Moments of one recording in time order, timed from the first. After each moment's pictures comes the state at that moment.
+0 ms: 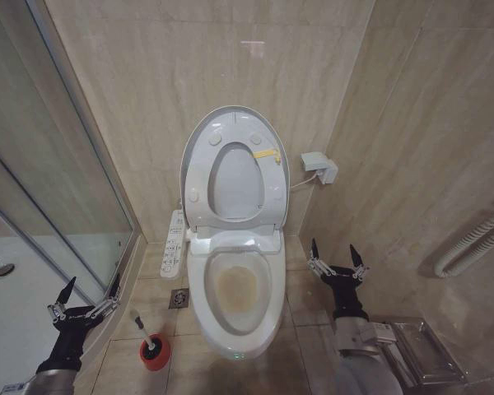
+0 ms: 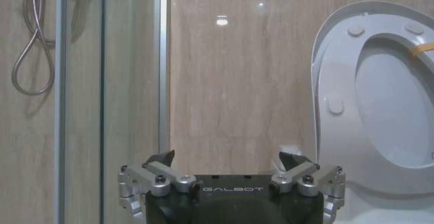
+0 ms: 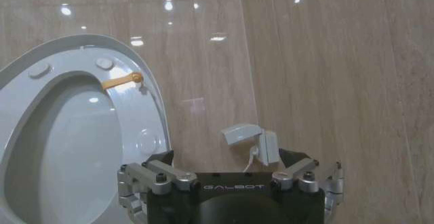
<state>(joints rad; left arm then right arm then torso) 1.76 -1.18 -0.79 -2.09 -0.46 -0.33 -0.03 -1.52 1.49 0.51 2.17 0.16 0.15 0.20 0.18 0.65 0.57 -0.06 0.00</state>
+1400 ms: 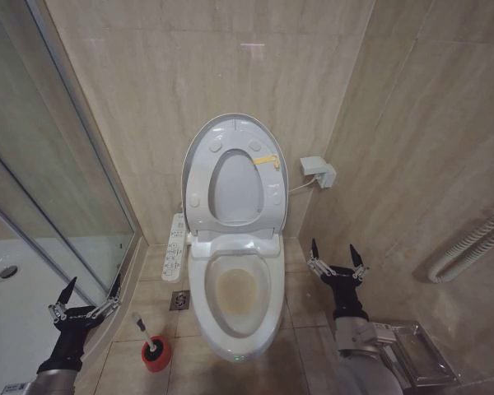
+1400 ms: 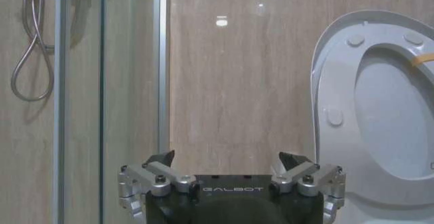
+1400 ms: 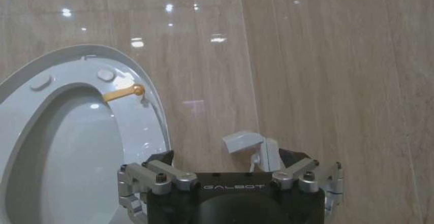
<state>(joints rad) 1.76 -1.18 -0.79 -2.09 -0.46 -0.33 -0.03 -1.52 1.49 0.51 2.17 0.16 0.15 0.20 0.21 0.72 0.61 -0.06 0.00</state>
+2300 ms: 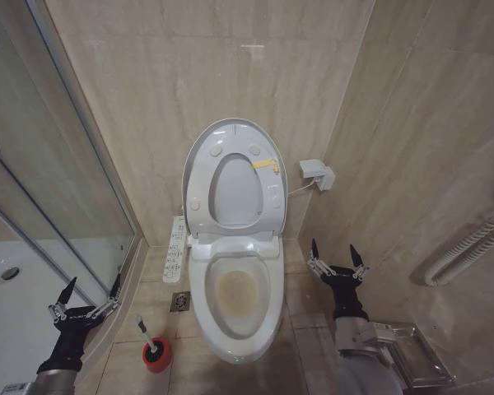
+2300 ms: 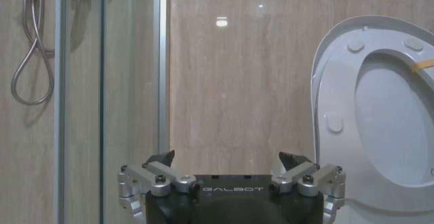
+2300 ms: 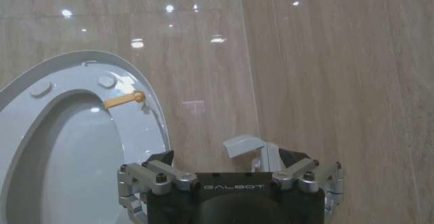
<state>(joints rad) 1.76 -1.18 -0.79 -2.09 -0.46 -0.33 -0.03 -1.52 1.49 0.51 2.17 0.16 0.15 0.20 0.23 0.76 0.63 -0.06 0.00</state>
